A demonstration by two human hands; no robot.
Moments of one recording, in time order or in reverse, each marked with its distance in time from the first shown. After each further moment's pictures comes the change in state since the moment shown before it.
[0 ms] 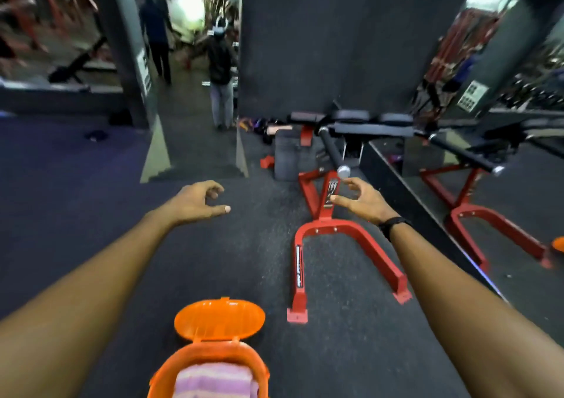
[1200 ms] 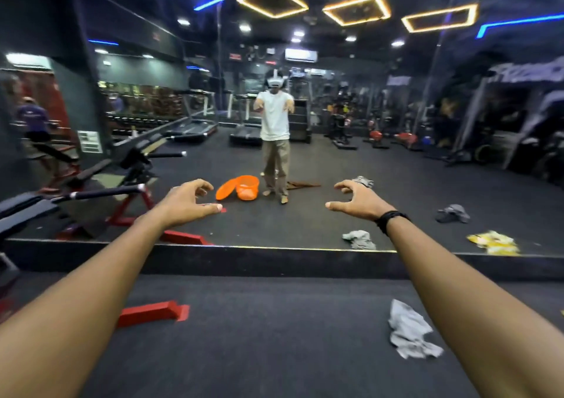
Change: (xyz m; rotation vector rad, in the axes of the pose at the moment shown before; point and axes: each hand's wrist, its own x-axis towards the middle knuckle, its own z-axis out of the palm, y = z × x) left_hand -0.127 0.451 0.151 -0.020 -0.511 1.186; right_hand -0.564 0.034 -0.212 -0.168 0.948 0.845
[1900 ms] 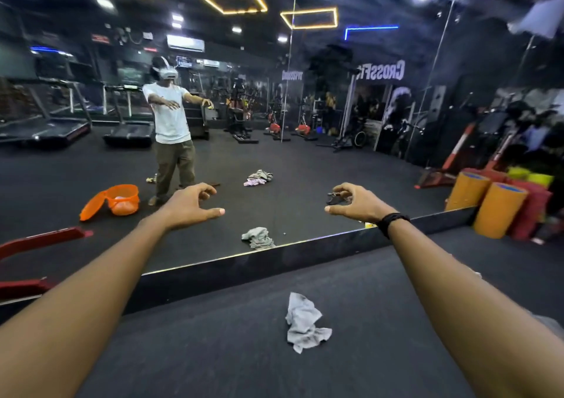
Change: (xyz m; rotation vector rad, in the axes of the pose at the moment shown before) left_hand 0.170 0.308 0.294 -0.096 -0.228 0.309; right_hand -0.034 0.325 -0.241 -0.081 0.159 0.326
